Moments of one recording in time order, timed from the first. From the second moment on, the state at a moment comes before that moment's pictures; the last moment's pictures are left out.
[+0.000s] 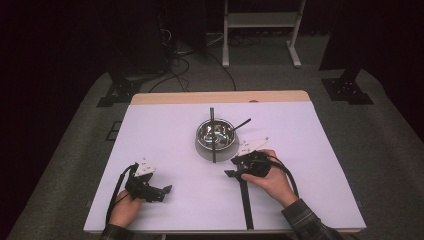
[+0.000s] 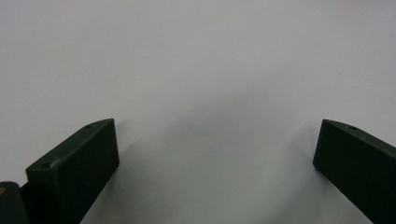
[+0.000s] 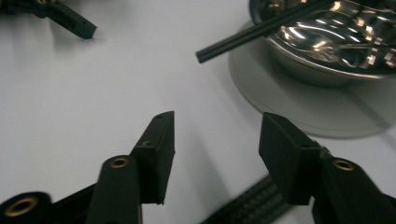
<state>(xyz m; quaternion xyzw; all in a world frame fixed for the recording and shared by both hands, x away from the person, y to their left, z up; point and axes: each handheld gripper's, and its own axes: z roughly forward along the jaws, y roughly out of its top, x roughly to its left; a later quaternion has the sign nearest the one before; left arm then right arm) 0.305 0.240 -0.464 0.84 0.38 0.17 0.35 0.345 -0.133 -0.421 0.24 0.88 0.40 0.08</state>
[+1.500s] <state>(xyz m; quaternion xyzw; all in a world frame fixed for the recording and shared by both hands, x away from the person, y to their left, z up) 0.305 0.240 -0.464 0.84 0.38 0.17 0.35 0.297 -0.255 -0.428 0.36 0.84 0.40 0.12</state>
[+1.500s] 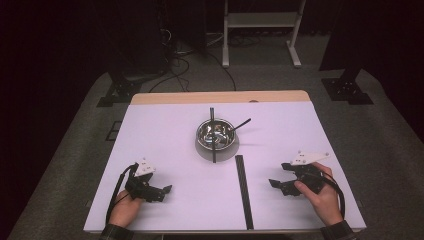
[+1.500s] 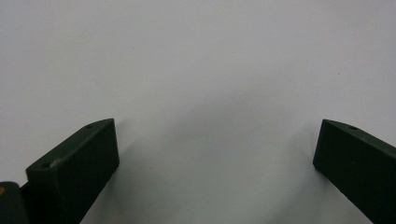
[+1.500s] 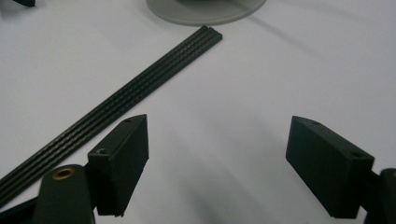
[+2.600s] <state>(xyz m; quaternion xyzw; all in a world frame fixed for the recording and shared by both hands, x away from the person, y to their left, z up) 0.305 0.240 -0.464 0.84 0.38 0.17 0.35 0.262 -0.309 -0.461 0.40 0.83 0.36 0.16</state>
